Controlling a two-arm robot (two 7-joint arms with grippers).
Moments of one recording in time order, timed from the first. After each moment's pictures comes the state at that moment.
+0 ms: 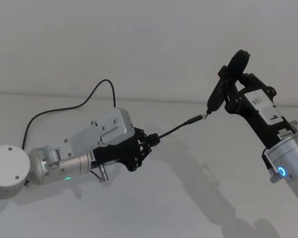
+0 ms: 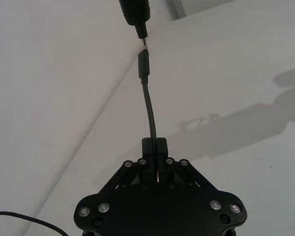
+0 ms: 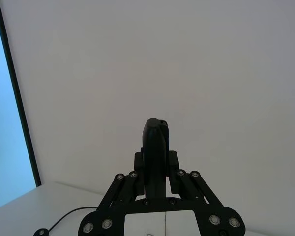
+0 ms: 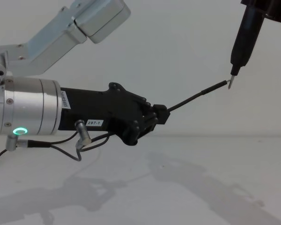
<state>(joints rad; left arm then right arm) -0.44 0.52 0.59 -1.63 -0.14 0.01 -0.60 0.08 0.29 -0.21 -1.89 0.49 0.04 0.22</state>
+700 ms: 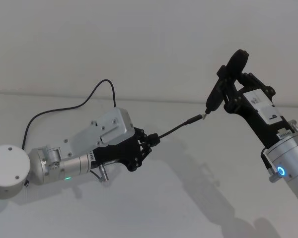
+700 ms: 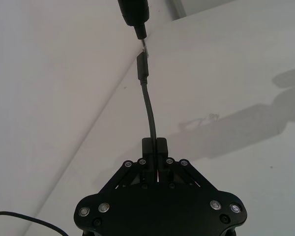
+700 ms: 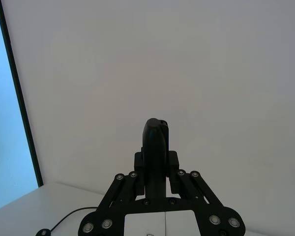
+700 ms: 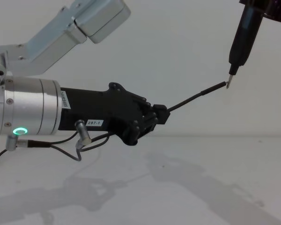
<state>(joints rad) -0.44 0.52 0.59 -1.63 -0.14 0.01 -0.60 0.09 0.30 -0.22 -1.89 0.49 0.03 0.22</state>
